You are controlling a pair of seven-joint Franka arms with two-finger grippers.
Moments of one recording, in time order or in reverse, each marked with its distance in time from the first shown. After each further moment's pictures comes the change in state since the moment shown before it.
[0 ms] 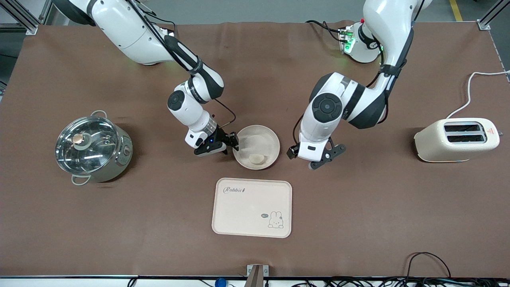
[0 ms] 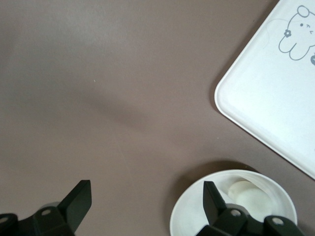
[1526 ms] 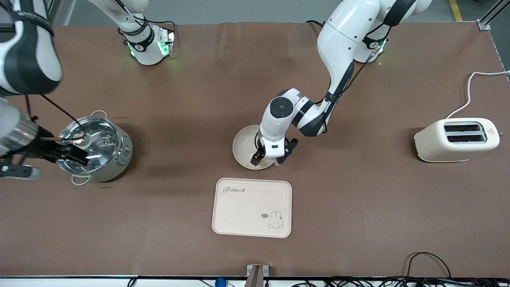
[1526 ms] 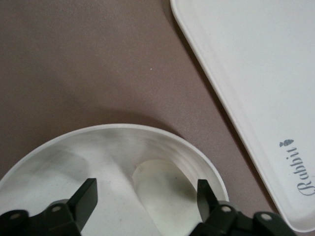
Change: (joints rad) left arm -0.171 0.304 -0.002 0.059 0.000 0.487 -0.525; right arm -0.582 -0.352 -0.037 0.621 -0.465 -1.254 0.056
